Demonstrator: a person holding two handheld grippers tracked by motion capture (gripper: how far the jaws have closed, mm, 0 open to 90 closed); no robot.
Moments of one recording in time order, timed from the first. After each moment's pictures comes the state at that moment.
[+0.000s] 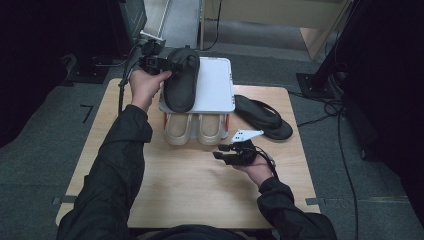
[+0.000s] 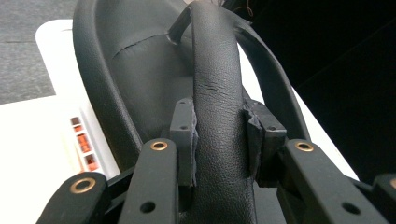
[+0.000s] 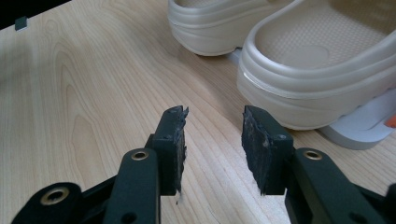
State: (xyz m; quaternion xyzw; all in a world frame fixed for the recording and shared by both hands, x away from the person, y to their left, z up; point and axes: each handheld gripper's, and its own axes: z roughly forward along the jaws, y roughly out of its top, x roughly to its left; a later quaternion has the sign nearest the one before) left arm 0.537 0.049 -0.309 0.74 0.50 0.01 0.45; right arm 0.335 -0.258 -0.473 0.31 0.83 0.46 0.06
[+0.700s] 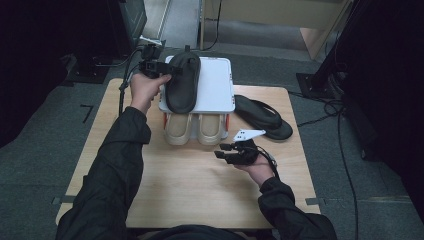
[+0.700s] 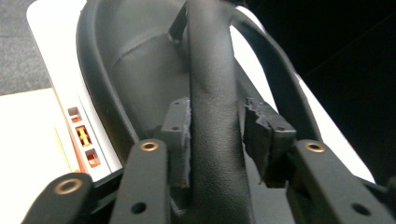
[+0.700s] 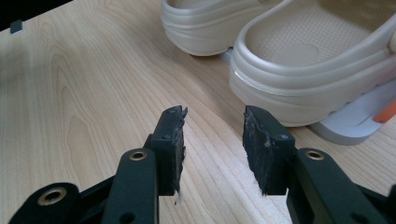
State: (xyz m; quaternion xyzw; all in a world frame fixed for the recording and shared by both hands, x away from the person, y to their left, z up) left arm 0.540 0.057 -0.325 0.74 0.49 0.00 0.45; right arm 0.336 -0.264 -0.473 0.32 0.83 0.46 0.06
